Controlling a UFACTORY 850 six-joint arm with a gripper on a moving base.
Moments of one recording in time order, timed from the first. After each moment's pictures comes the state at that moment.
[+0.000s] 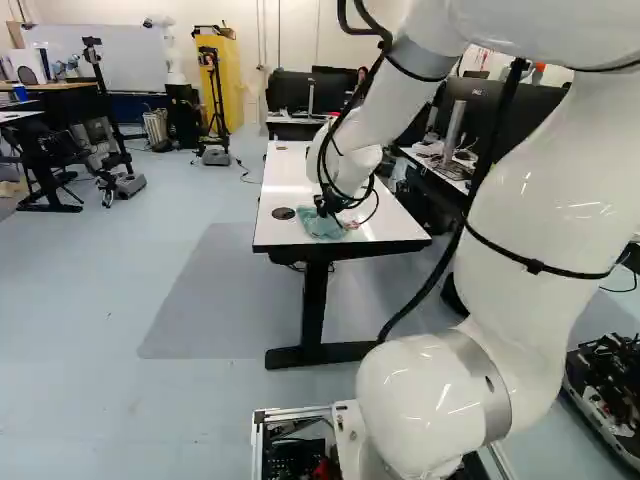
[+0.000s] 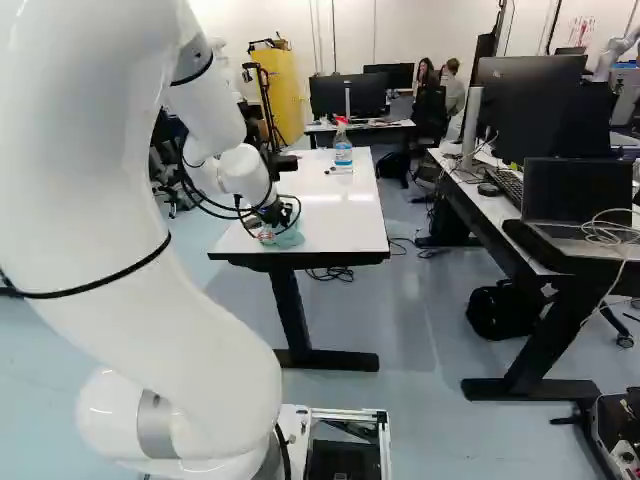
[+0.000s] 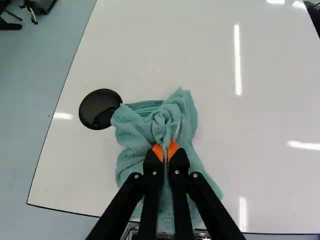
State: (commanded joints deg) arm 5.2 -4.2 -39.6 1.7 1.2 0.0
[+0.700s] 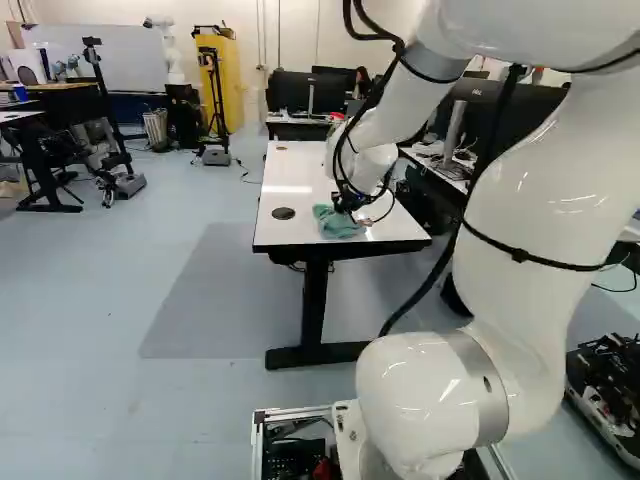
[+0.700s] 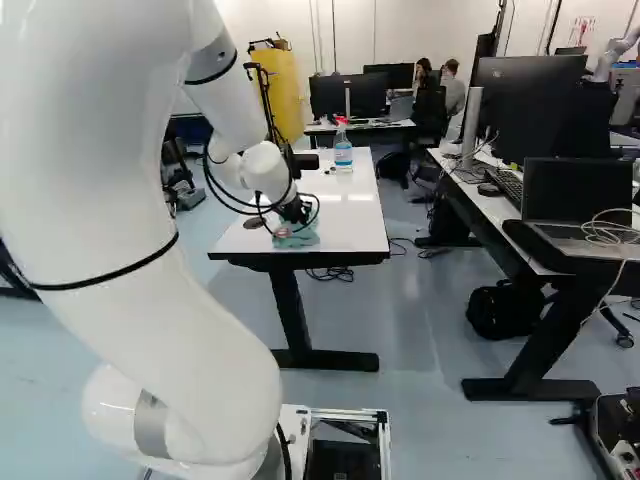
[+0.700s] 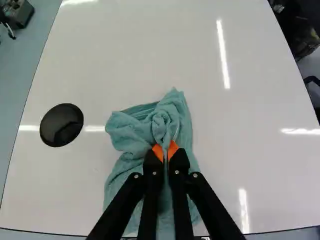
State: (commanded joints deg) arm -0.9 -7.5 -43.2 1.7 1.2 0.0
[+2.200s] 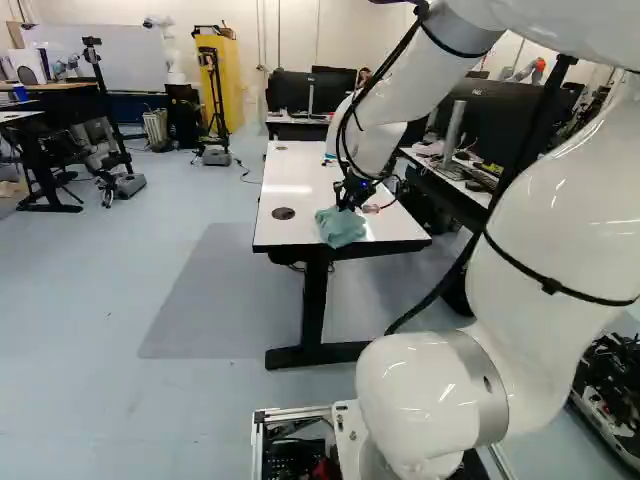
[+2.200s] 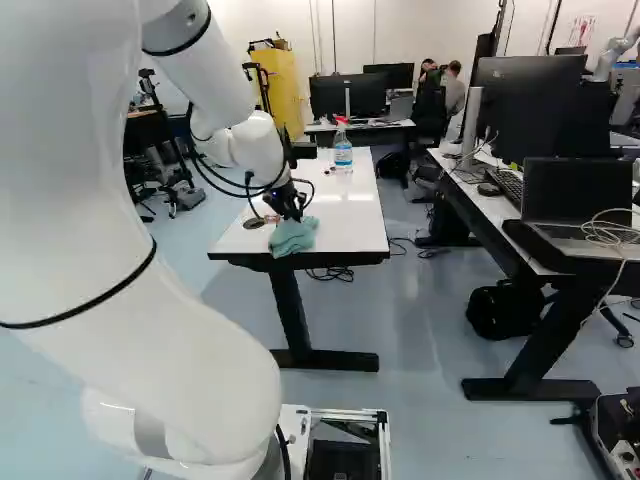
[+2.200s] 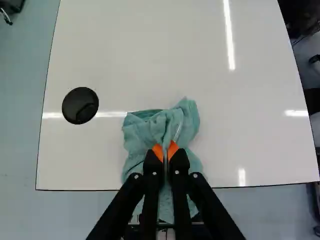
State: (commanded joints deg) arm 0.0 1.4 -43.5 3.8 -16.2 0.0
